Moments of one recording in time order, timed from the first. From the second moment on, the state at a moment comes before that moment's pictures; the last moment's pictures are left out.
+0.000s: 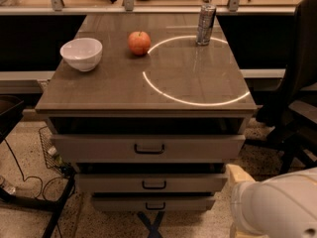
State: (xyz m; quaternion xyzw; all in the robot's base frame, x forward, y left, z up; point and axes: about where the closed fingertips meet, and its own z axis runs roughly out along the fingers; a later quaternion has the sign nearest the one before) arm 0.329 -0.180 0.691 -0.66 0.73 -0.09 0.14
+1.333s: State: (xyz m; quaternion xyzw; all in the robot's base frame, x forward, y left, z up) arm 0.337 -0.184 0.630 -0.65 0.74 -0.11 0.11
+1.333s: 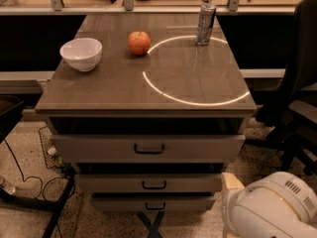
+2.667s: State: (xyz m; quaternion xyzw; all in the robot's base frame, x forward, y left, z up) arm 0.311 -0.113 0.415 -0.72 0.69 -0.02 0.03
